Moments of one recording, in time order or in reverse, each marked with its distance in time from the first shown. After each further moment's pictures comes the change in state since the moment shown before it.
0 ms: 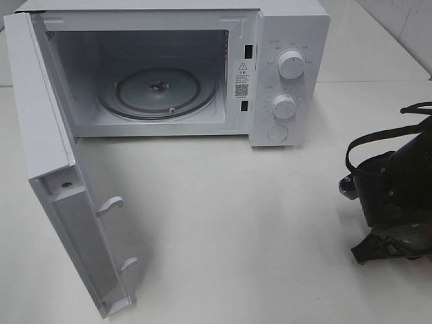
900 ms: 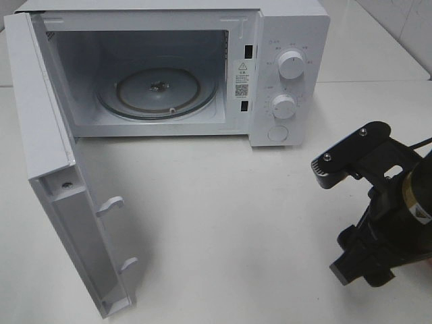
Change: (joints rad) left arm 0.000 0.000 0.000 0.000 0.000 0.000; right arm 0.184 -0.568 0.001 0.669 -0.063 -0.830
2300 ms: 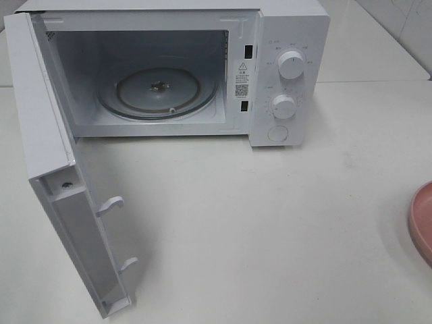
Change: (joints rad) left arm 0.000 0.000 0.000 0.000 0.000 0.000; right arm -0.353 -1.000 0.034 0.354 0.347 -0.432
